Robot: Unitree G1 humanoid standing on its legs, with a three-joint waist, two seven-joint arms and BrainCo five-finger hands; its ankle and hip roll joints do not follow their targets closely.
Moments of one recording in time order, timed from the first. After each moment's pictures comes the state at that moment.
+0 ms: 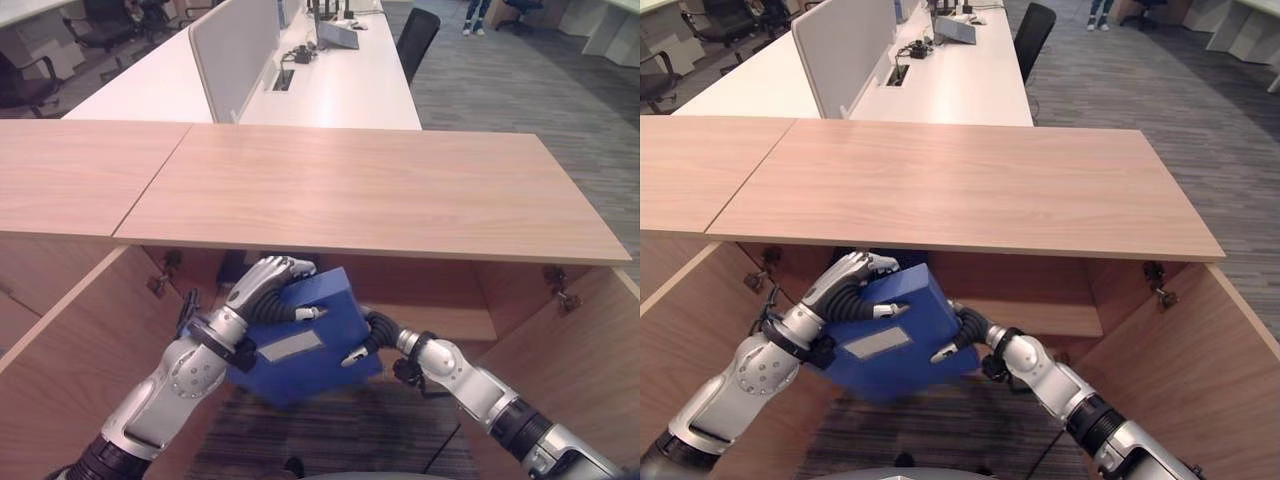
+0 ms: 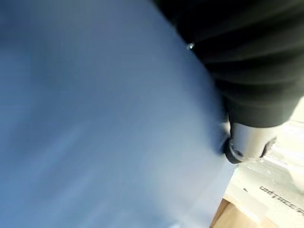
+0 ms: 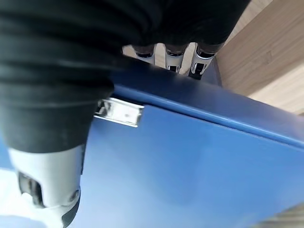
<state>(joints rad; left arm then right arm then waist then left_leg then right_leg) -0.01 0.70 -0.31 -0.39 0.29 -0.18 0.00 -0.26 -0.50 0.67 0.21 0.01 -0.05 0.17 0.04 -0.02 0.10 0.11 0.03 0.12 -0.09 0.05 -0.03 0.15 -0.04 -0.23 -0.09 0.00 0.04</state>
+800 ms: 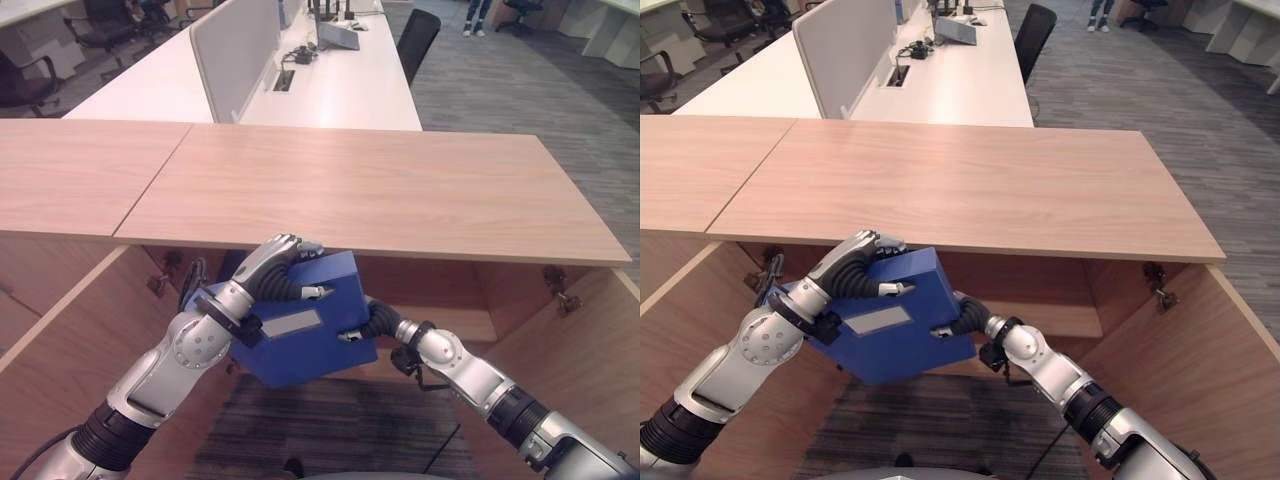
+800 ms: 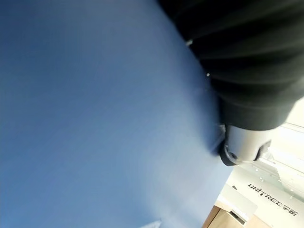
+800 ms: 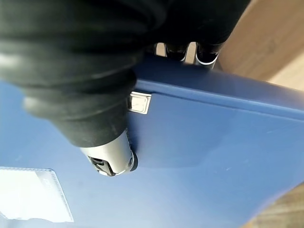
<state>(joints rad) -0.17 0.71 -0.36 -0.35 0.20 -0.11 -0.03 -0.30 -0.50 0.69 0.24 0.31 -0.04 0.17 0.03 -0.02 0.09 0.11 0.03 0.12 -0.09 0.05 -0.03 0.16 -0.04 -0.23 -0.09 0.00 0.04</state>
